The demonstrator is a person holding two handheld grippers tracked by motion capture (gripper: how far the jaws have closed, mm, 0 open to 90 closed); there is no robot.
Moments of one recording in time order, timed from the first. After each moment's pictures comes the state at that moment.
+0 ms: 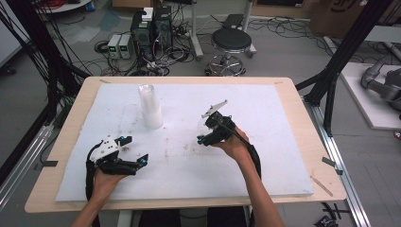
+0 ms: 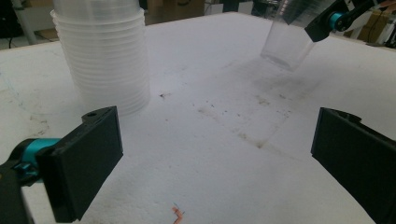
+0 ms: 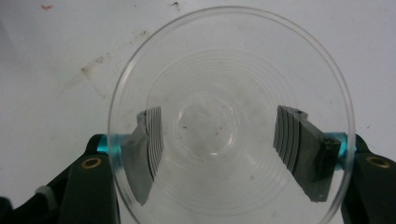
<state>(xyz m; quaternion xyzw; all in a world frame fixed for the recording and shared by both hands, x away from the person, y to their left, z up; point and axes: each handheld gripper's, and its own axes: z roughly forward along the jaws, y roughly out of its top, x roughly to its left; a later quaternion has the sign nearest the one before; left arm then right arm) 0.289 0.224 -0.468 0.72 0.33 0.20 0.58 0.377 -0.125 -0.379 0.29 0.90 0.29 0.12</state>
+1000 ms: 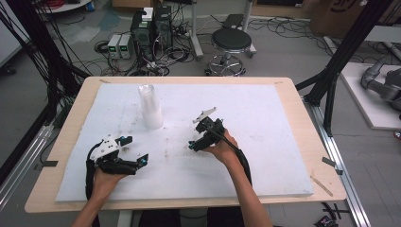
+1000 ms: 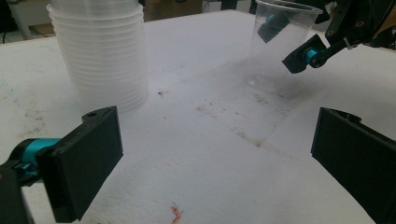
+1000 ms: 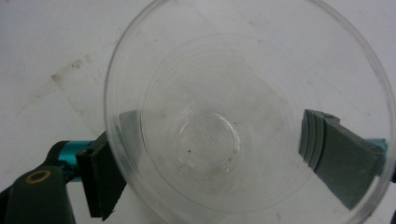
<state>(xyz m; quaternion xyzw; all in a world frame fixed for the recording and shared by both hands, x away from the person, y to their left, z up) 0.291 0.225 -0.469 0.72 0.33 0.19 0.58 0.384 -0.102 -0.415 0.30 0.90 0.29 0.14</state>
